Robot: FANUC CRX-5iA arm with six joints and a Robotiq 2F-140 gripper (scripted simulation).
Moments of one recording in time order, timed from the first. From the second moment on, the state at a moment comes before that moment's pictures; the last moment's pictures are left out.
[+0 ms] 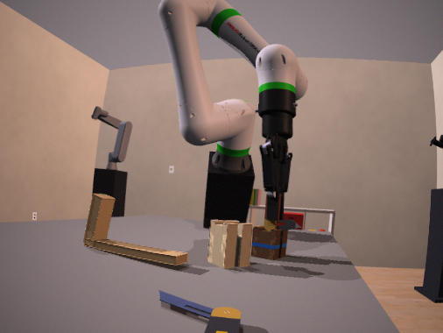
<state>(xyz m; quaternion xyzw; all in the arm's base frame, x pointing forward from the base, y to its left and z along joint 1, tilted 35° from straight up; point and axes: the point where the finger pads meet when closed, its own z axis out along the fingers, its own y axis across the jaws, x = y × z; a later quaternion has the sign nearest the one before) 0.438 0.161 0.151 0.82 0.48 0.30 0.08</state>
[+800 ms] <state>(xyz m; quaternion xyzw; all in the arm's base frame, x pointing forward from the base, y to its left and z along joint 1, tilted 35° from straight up) 0.440 0.161 0.147 0.82 0.48 0.30 0.08</state>
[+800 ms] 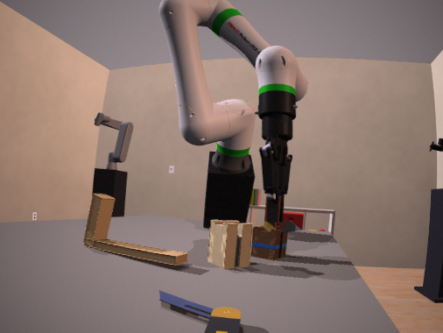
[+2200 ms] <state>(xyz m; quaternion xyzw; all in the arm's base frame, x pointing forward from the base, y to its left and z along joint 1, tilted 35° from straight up) 0.445 0.162 0.141 0.82 0.48 0.30 0.08</state>
